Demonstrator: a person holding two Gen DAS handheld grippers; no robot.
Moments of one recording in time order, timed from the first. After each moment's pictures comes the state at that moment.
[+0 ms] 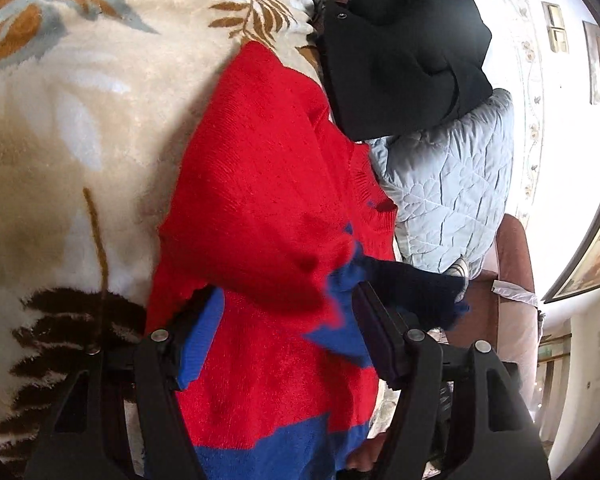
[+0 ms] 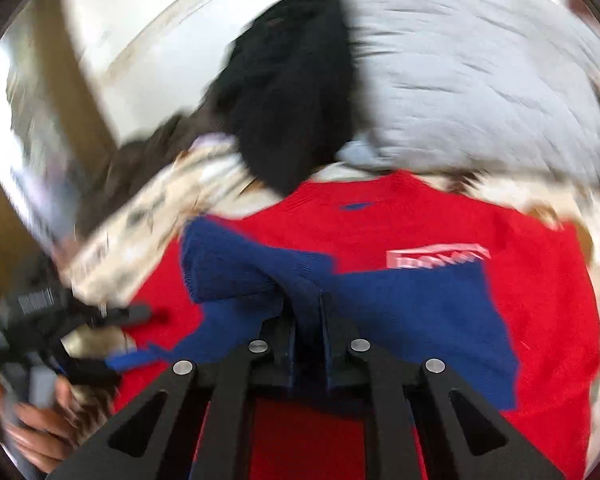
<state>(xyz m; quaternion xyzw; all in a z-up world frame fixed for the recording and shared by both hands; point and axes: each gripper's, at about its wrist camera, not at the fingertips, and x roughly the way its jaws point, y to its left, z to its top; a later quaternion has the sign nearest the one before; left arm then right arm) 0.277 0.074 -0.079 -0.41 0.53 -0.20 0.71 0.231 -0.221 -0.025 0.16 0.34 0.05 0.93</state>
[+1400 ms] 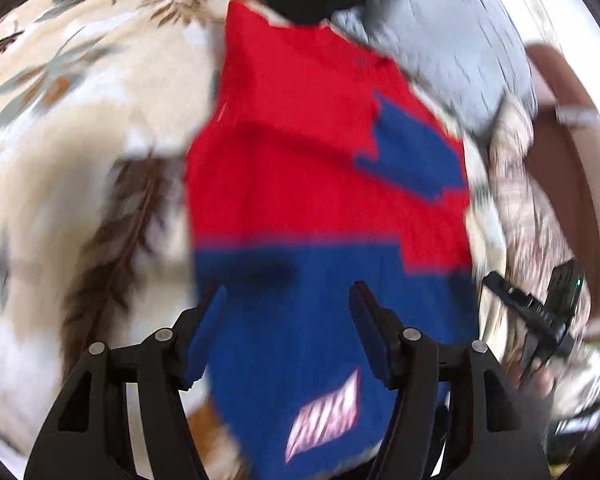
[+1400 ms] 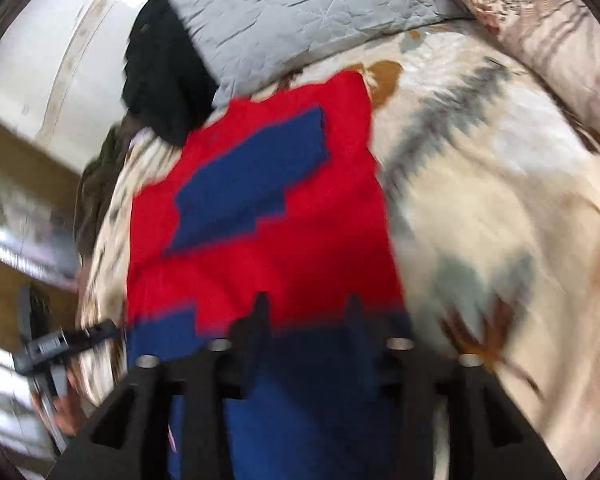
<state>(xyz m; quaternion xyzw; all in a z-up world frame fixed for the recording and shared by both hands) 0.163 0.040 -0.013 -0.10 0.62 -0.21 0.75 0.081 -0.349 -0.051 0.28 0.48 0.01 0.83</state>
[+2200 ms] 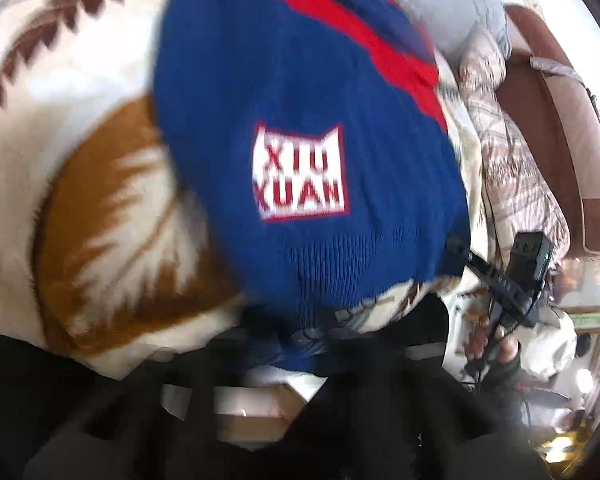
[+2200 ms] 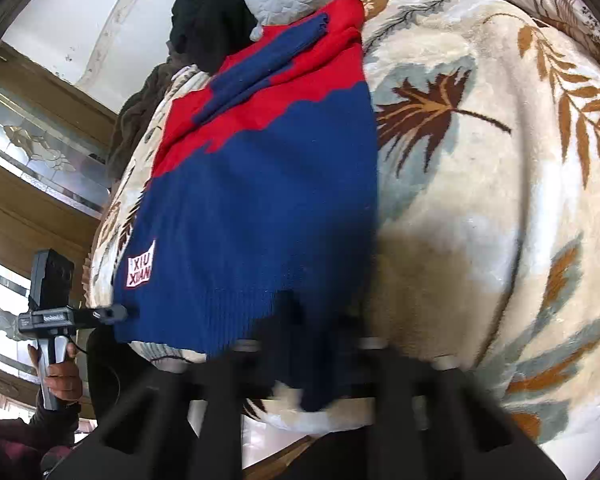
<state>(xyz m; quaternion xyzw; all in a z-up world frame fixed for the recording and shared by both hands) 0.041 0.029 -0.065 -0.15 0.68 -0.27 0.67 -0.035 -0.317 -0.093 0.28 0.48 0.09 0.82</state>
